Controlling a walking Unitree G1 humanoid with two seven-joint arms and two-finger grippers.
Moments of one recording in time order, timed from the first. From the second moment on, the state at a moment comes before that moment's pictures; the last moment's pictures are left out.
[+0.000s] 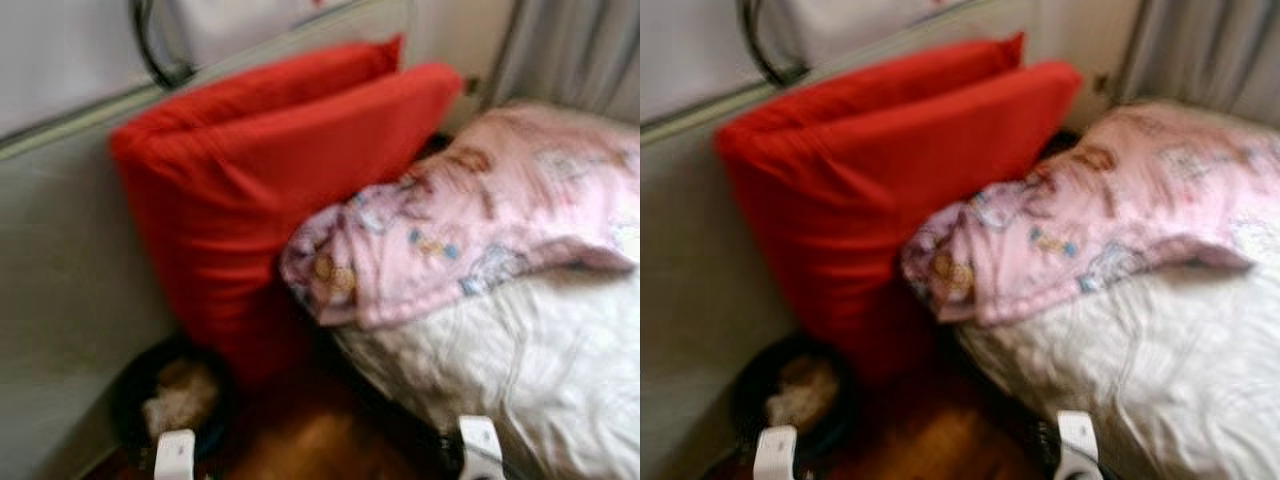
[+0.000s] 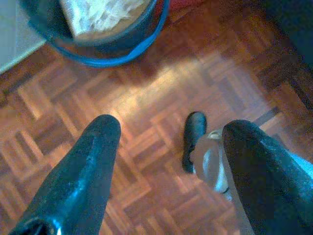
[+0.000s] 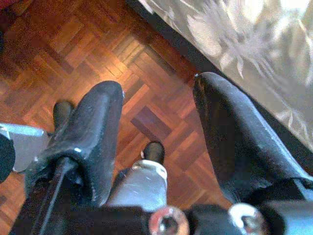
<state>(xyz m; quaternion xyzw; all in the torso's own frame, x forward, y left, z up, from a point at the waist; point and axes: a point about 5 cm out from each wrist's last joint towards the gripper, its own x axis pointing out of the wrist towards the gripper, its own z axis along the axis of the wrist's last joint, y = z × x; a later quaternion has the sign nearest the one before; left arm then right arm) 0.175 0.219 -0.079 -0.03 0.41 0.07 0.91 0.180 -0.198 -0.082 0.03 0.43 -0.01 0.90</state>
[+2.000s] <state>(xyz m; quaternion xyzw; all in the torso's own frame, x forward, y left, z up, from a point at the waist) 0.181 0.219 -0.076 -0.03 0.39 0.07 0.92 0.180 -0.195 -0.081 0.04 0.42 -0.01 0.91</state>
